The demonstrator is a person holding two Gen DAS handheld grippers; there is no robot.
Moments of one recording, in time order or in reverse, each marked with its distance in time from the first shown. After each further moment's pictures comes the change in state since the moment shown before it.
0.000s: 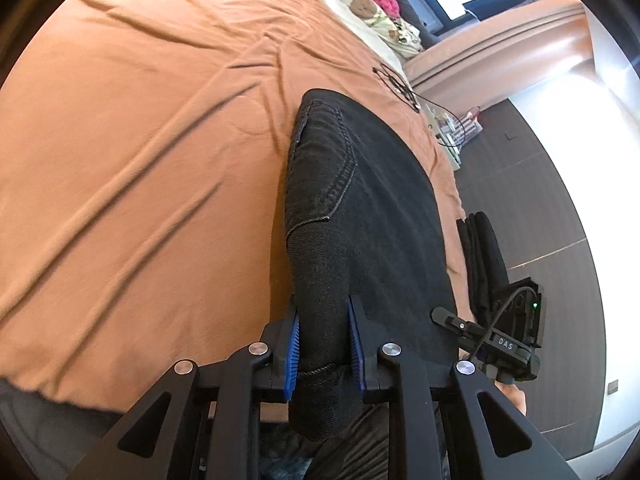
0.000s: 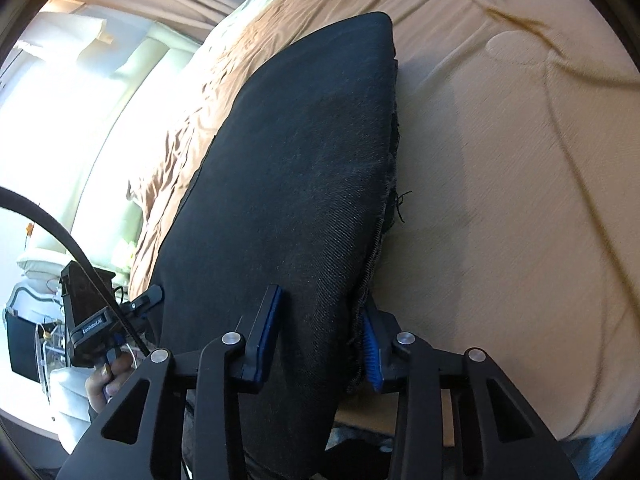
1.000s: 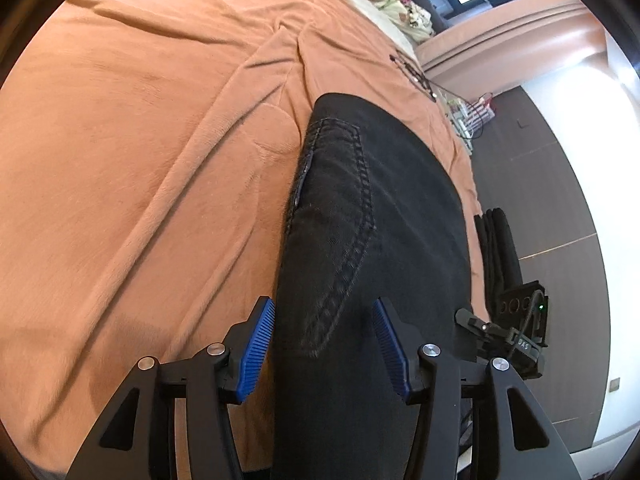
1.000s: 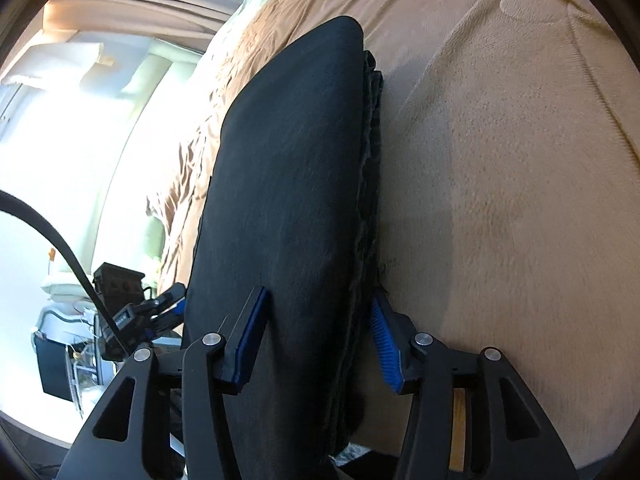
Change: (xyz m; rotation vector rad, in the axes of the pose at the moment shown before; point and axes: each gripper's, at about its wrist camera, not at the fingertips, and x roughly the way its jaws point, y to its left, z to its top) left arm 0.039 0.020 0.061 0.013 0.091 0.028; right arm 0.059 -0.044 0.080 0.107 0.000 0.120
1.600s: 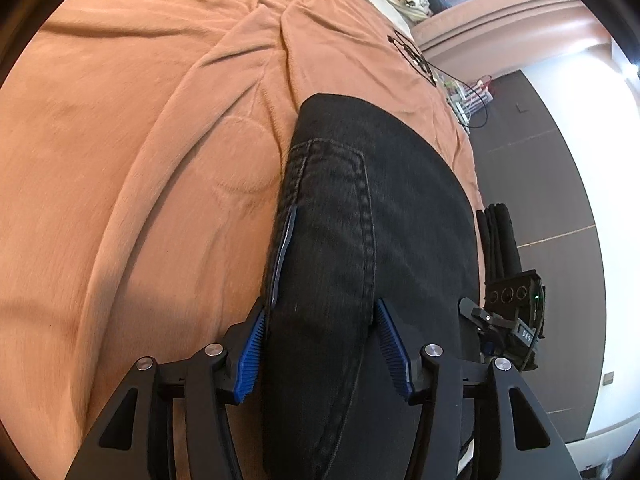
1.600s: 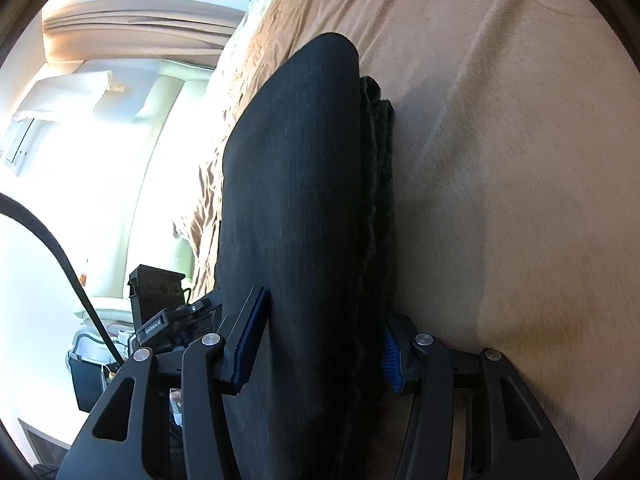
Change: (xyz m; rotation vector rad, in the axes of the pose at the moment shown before) left arm 0.045 0.000 0.049 0.026 0.084 -0.038; right arm 0.019 -0.045 0.003 0.059 -0.006 0.136
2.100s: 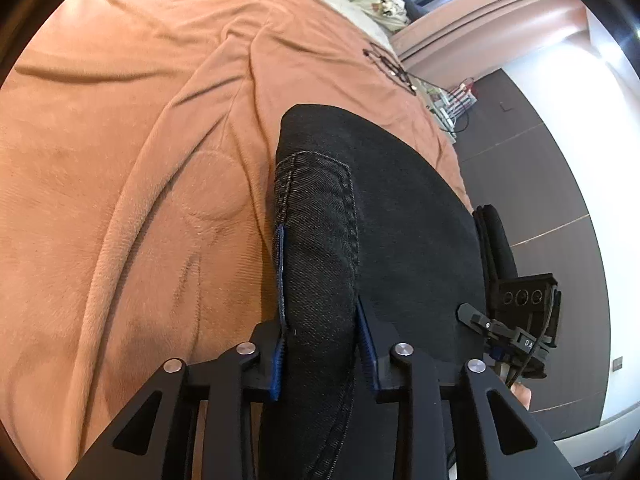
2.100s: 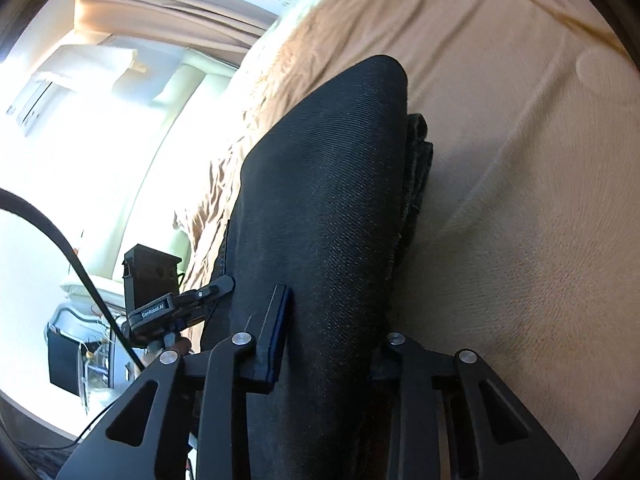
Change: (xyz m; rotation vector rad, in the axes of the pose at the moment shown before) left arm -0.023 -0.021 -0.007 0.074 -0.078 -0.011; right arm -0.014 0.040 -0.029 -0.171 -0.069 -0.033
